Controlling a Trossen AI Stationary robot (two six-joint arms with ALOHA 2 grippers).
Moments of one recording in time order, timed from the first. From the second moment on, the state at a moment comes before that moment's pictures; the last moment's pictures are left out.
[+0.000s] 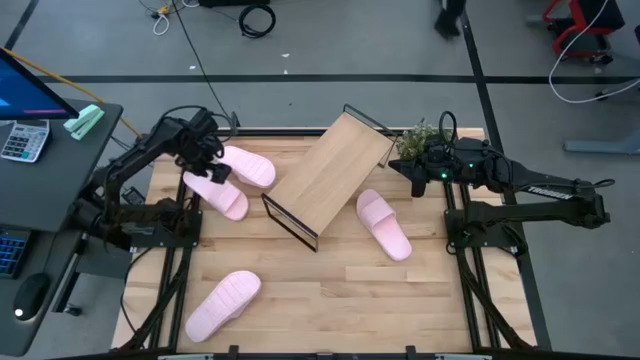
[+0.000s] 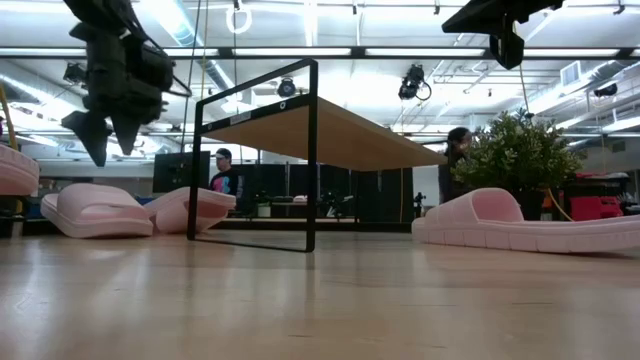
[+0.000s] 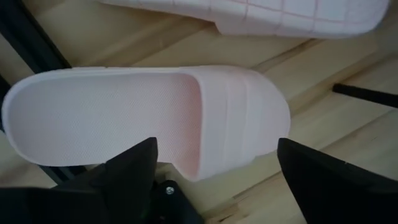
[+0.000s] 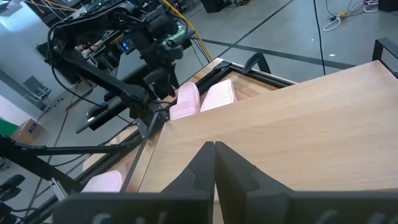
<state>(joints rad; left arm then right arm) 1.03 1.17 0.89 -1.23 0.16 -0.08 -0.24 0.74 0.79 -0.30 0.06 0.58</state>
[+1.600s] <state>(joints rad) 0.93 1.47 0.89 -1.16 0.26 -0.12 -0.24 0.74 0.79 -0.30 0.06 0.58</state>
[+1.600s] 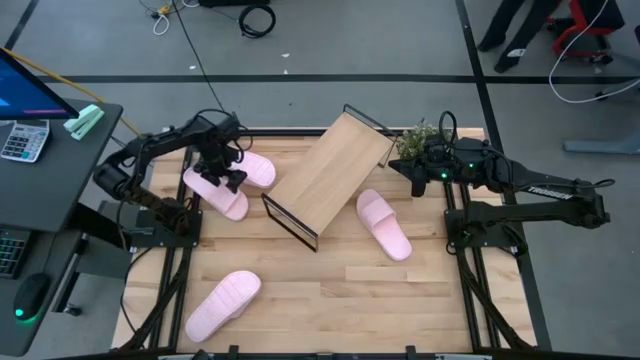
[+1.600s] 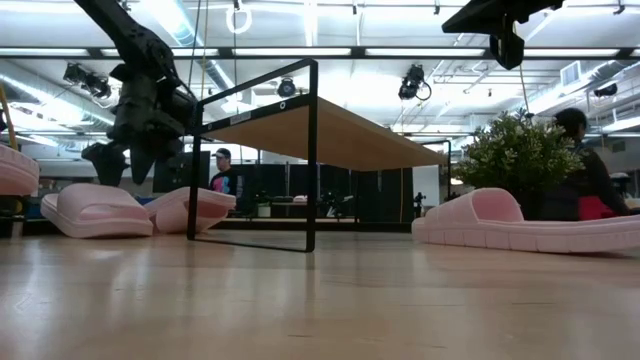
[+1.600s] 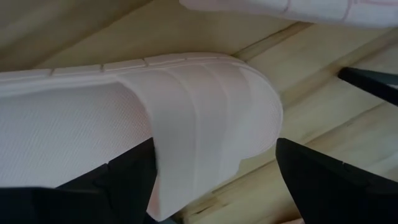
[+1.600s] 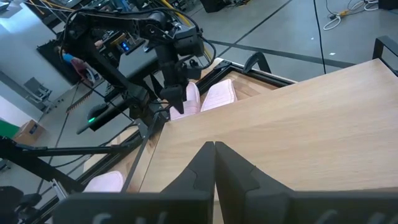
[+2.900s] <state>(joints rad) 0.89 1.39 0.74 -1.13 0.32 -0.14 -0.24 0.74 0.79 -0.32 0.06 0.58</state>
